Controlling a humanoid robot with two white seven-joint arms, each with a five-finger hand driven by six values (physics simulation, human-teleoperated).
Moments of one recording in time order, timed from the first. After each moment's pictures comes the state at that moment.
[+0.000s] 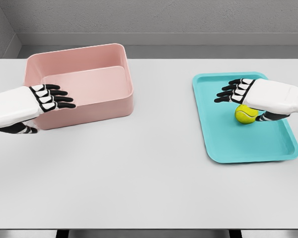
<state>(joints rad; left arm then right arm) -0.28 1.22 -0.41 -1.80 -0.34 -0.61 -0.19 -0.59 -1.12 0.67 -1.67 0.32 -0.61 0.32</state>
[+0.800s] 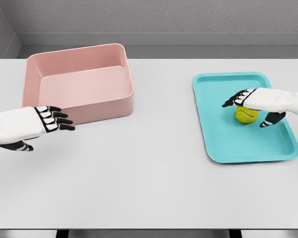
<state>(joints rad) -0.27 1.23 -0.48 -1.80 -0.37 -0.61 -0.26 -0.65 -0.91 0.68 -1.32 0.35 -0.61 0.57</state>
